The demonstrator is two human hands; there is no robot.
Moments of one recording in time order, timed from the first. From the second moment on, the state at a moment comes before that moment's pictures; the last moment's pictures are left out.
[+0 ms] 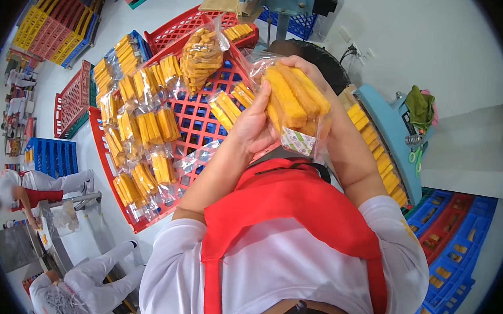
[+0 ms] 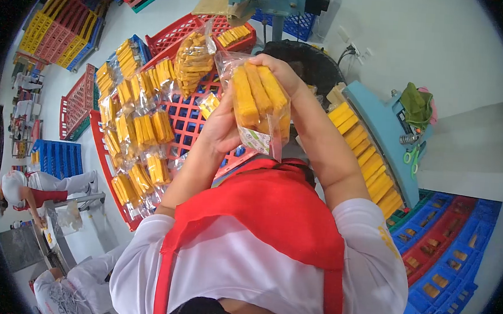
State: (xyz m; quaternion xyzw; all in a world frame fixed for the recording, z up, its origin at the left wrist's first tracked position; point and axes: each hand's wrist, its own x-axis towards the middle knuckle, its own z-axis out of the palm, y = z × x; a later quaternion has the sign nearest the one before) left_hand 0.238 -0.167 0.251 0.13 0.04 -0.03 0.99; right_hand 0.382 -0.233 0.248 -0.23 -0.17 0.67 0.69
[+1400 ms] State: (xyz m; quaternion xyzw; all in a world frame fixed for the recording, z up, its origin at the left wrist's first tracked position) left_hand 0.199 -0.133 0.210 0.19 -0.04 -0.14 0.97; right_hand 0.380 -0.293 0.273 -0.63 -0.33 0.30 0.63
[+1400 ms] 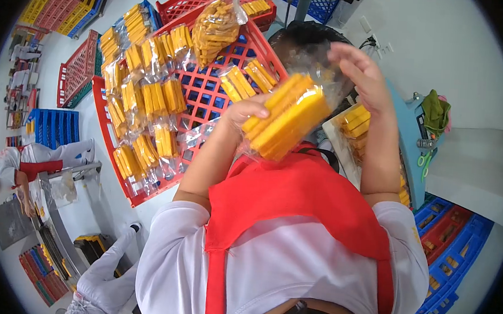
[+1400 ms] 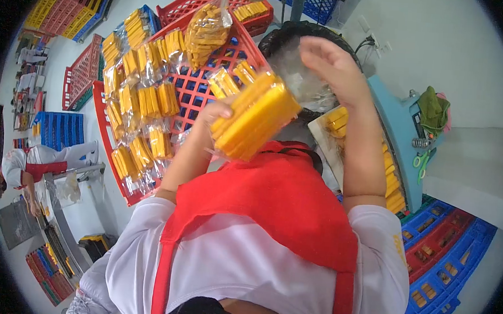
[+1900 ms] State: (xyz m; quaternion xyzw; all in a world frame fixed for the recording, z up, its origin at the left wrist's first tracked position) left_hand 0.182 -0.101 0.110 -0.12 0.01 0.17 0.98; right_hand 0.345 -0.245 0.173 -0.37 -0.08 0.52 0.77
